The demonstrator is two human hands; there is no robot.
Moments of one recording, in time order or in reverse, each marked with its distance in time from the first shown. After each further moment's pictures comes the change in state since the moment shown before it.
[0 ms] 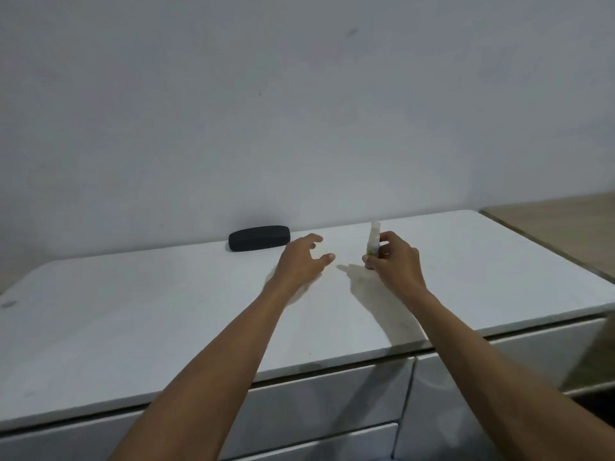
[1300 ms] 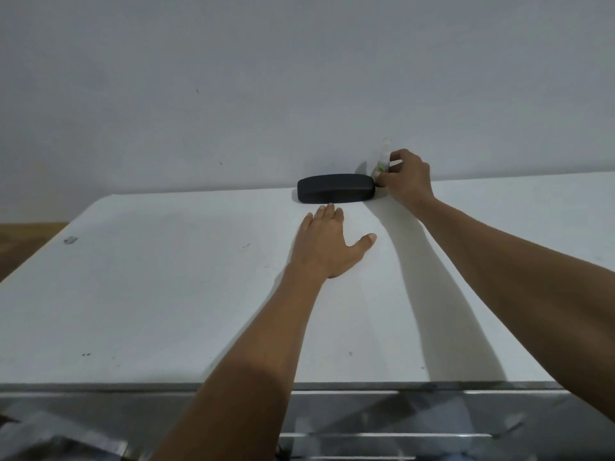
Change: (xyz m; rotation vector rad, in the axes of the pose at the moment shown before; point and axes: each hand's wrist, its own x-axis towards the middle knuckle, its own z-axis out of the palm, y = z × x) left_hand 0.001 -0.107 -0.042 0.506 -0.053 -0.078; right_hand 0.138 -0.042 0.187 -0.004 -0.135 0.012
